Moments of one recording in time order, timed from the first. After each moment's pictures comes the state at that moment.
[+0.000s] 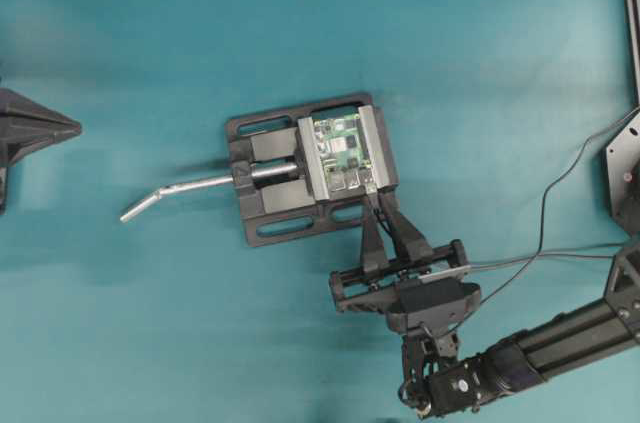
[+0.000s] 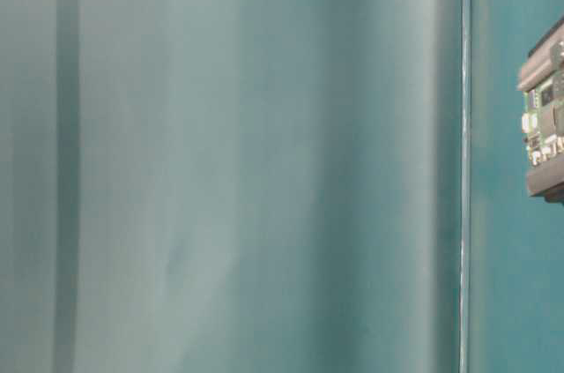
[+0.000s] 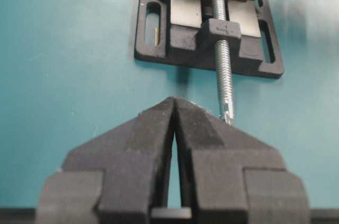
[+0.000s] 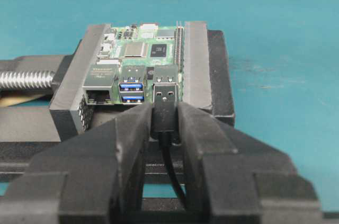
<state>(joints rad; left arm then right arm) 0.16 -1.29 1.50 -0.07 0.11 -0.13 0.60 0.68 0.21 1.91 -1.71 -0.37</state>
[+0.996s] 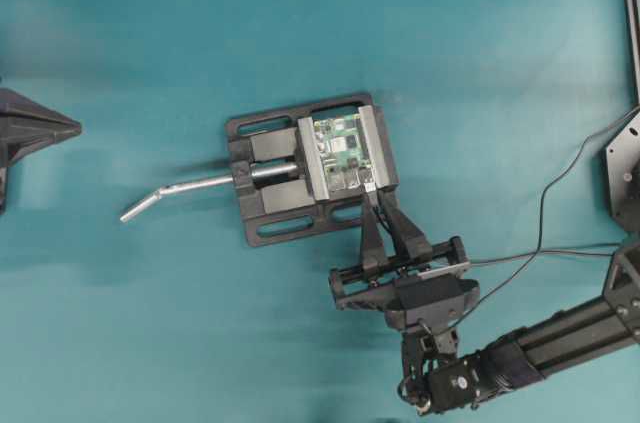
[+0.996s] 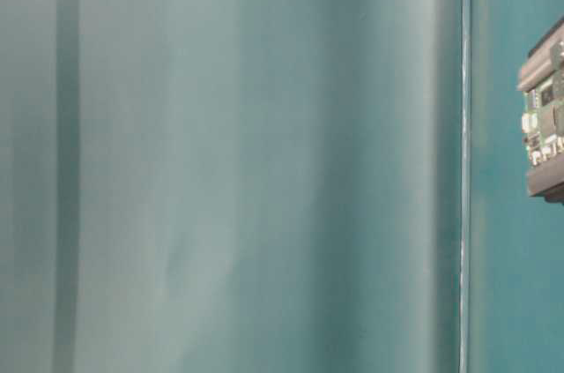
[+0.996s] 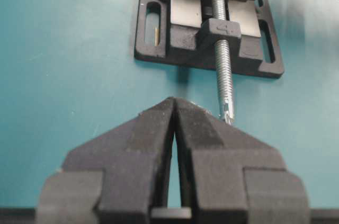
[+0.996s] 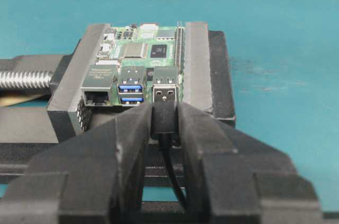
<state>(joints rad) 0.16 -1.28 1.50 -0.07 0.11 -0.13 0.59 0.68 0.22 1.90 -1.71 -0.37</state>
